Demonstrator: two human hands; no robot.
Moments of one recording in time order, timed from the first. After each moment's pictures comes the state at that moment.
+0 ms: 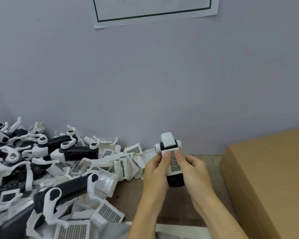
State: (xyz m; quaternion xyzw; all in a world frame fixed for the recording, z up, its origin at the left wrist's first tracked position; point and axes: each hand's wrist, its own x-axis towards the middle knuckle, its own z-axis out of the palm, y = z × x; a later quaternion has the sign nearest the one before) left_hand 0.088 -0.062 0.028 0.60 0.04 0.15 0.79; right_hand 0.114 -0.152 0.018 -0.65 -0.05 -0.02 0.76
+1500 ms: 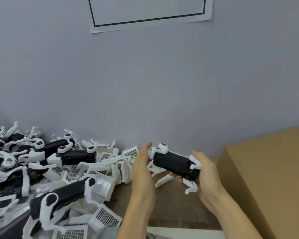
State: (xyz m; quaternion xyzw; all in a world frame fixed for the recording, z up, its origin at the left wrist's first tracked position) left_hand 0.092 -0.044 0.035 0.51 0.11 0.16 0.84; right_hand 0.111 -0.184 0.040 -0.59 -0.01 0.12 0.80
